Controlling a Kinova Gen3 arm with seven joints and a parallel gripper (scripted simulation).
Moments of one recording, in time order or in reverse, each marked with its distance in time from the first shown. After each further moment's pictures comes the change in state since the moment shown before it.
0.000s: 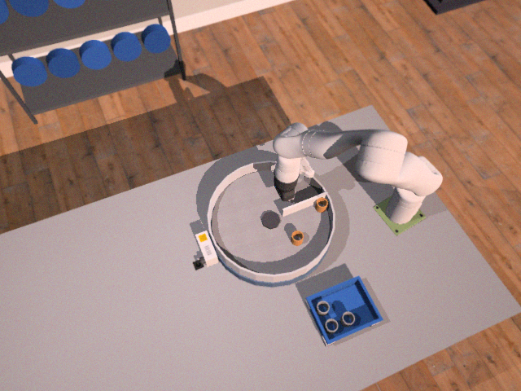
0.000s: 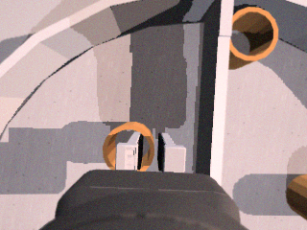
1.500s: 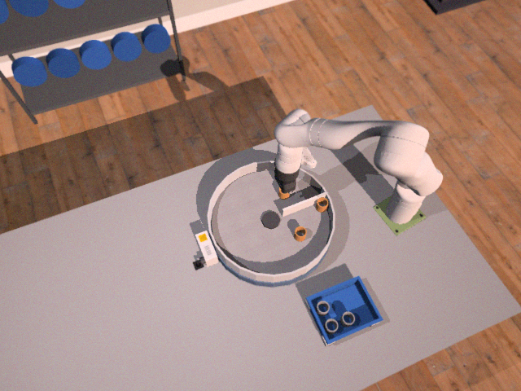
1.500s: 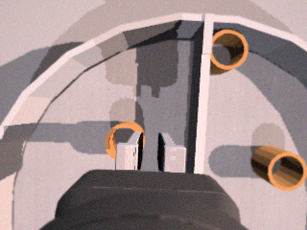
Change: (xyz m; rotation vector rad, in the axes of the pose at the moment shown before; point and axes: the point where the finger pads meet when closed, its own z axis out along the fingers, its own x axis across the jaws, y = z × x) arm -0.001 0.001 -0.055 -0.003 -0.003 -0.007
